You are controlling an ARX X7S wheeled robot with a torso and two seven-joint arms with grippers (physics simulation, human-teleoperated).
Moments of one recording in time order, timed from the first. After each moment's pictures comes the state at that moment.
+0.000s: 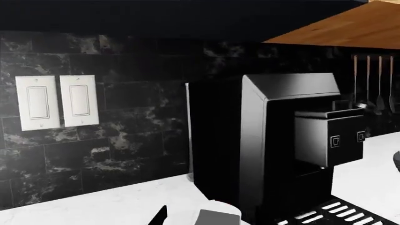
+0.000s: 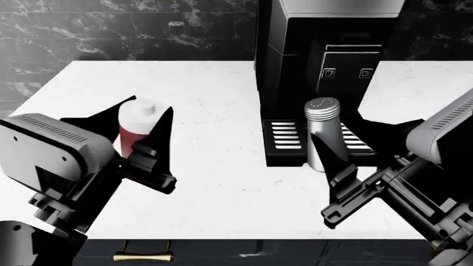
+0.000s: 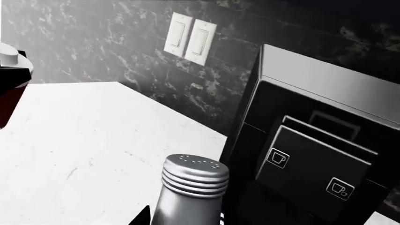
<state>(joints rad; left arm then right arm) -0.96 -1.14 1.11 0.70 -1.12 0.09 -0.67 0.74 0.18 -0.20 -1.01 -1.12 1.57 -1.57</state>
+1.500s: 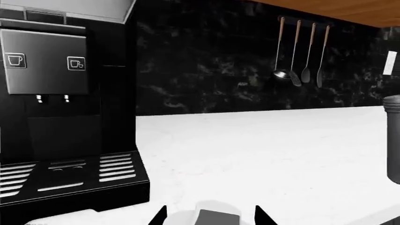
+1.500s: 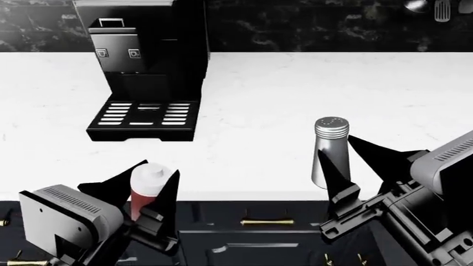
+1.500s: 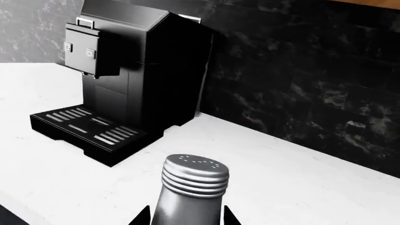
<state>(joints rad) -0.65 -1.18 1.21 0.72 -0.97 0.29 -0.69 0.58 0.00 -0.05 -1.05 -1.22 1.40 -1.57</state>
